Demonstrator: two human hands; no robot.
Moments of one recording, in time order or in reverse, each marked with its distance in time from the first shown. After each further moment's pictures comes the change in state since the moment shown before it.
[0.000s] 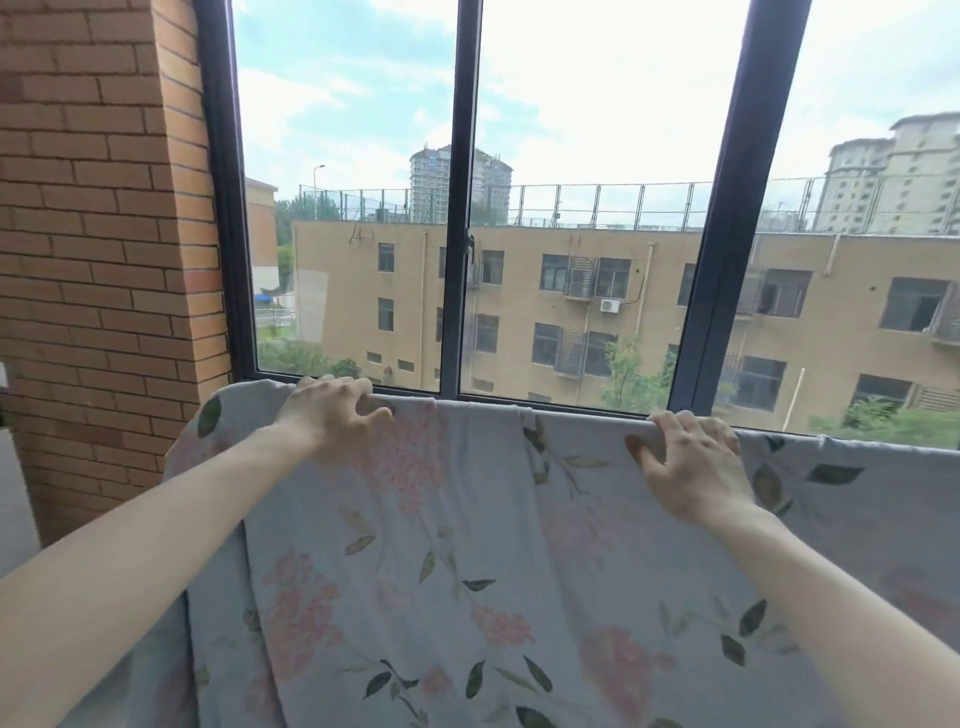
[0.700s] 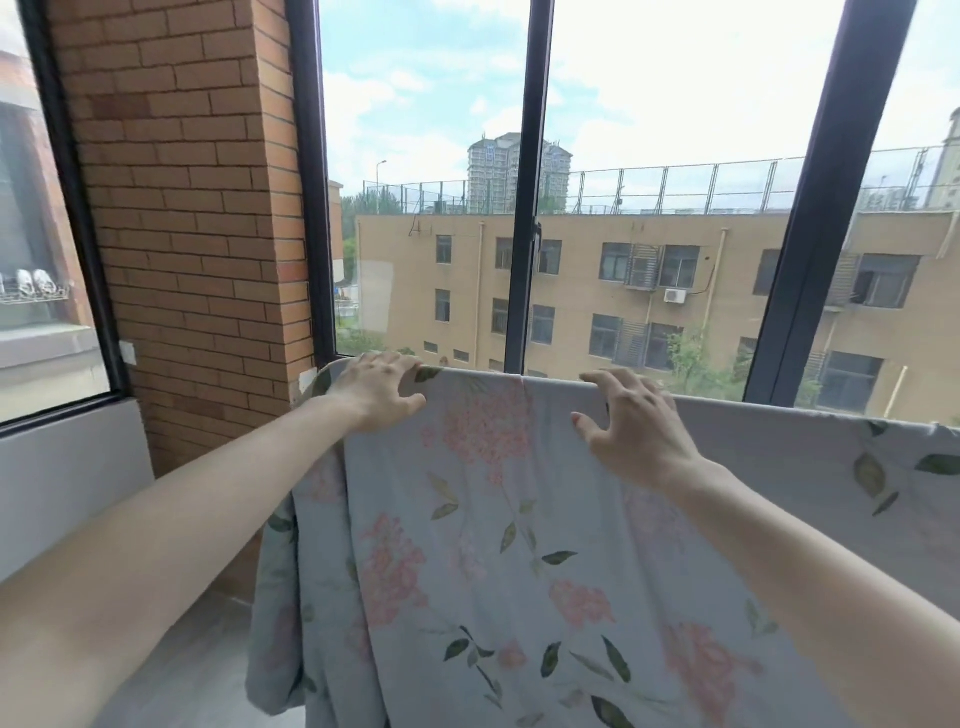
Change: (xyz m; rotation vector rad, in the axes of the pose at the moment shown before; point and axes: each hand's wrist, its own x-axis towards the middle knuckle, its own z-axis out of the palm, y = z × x) left_hand -0.030 -0.038 -0.017 0.034 -0.044 -0.040; right_hand -0.028 -0.129 -0.017 0.245 -0.050 -0.312
